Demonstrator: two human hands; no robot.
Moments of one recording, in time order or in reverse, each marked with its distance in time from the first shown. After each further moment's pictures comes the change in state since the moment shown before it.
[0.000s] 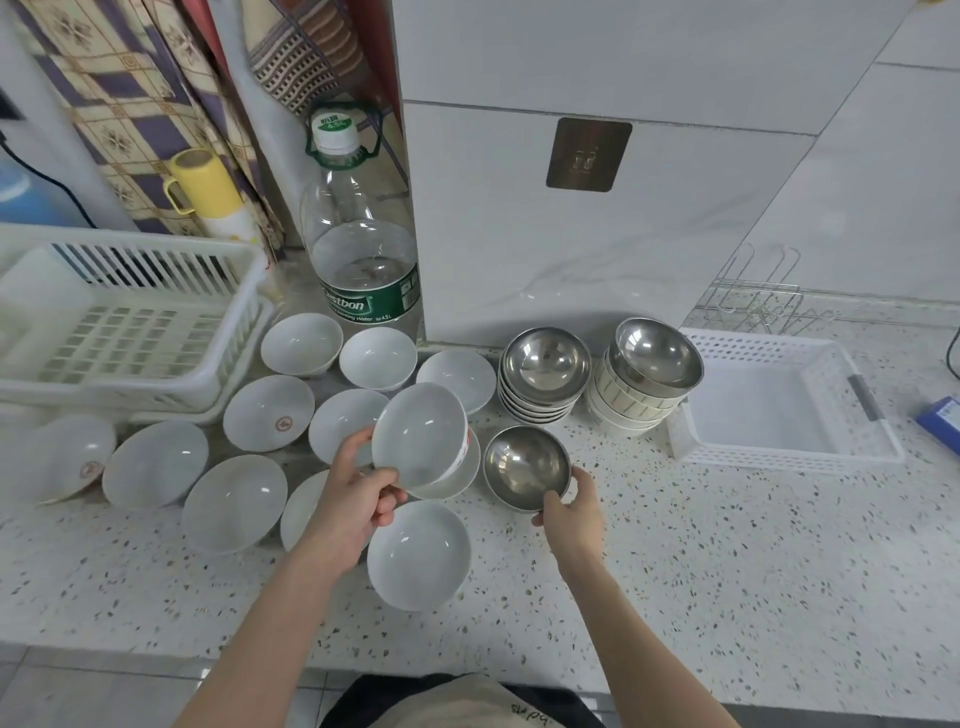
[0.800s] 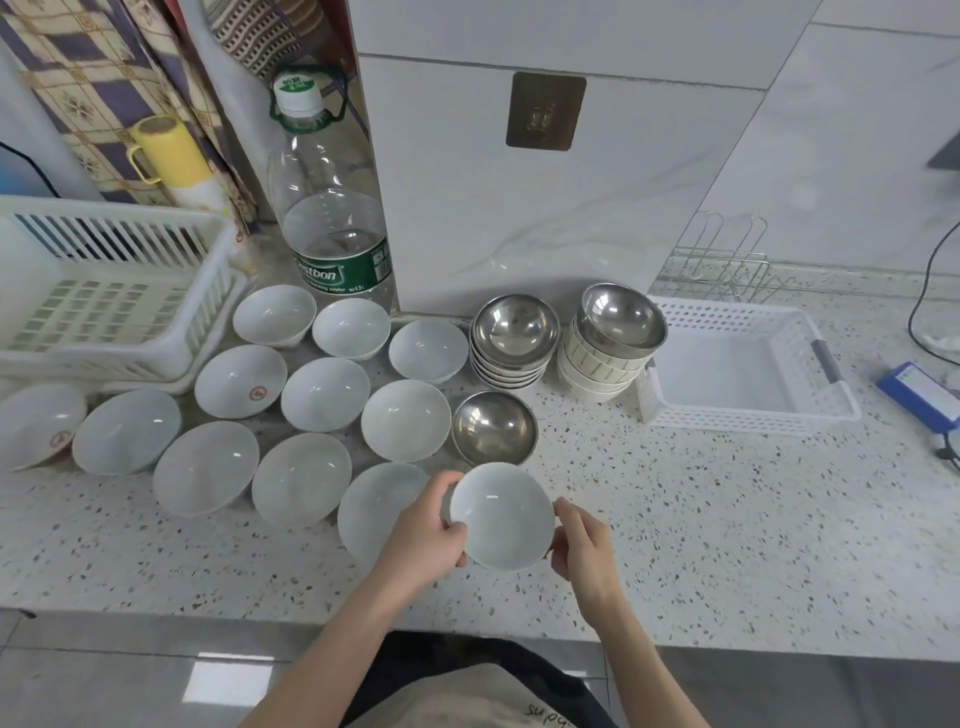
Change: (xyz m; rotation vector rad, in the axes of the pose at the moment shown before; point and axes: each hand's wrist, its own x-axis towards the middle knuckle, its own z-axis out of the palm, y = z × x) left_hand -0.062 -0.067 0.074 0.703 -0.211 0.025; right_hand -0.045 0.056 -0.065 0.234 -0.226 -0.101
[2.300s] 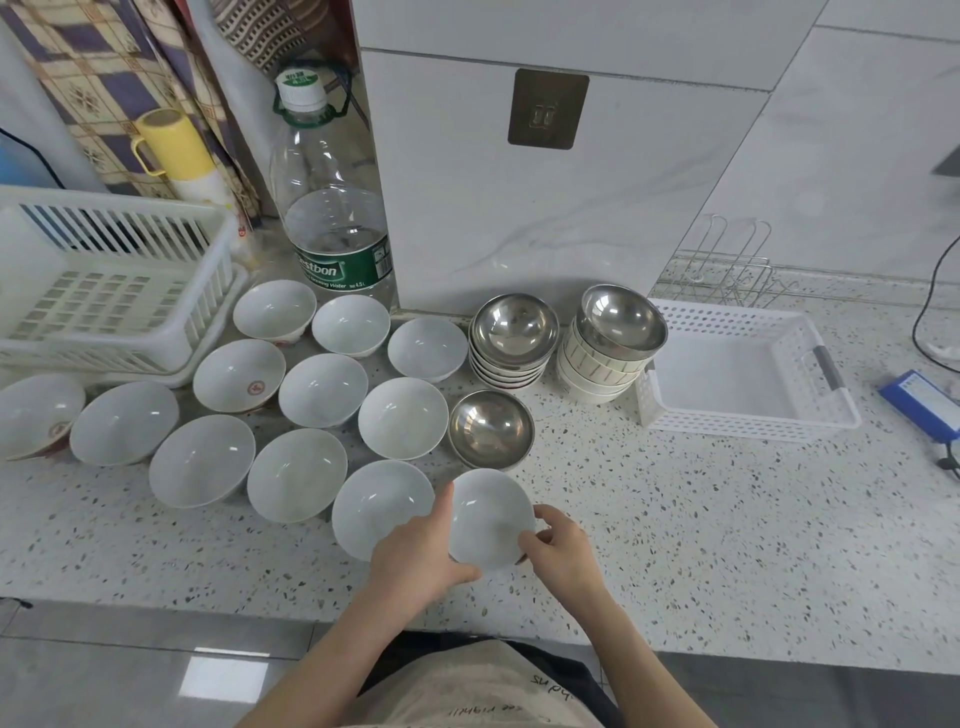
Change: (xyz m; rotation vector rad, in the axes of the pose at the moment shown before) left_hand 0.005 -0.014 0.014 0.684 0.060 0.050; right_hand 0.010 0.003 0.006 -0.445 -0.147 0.029
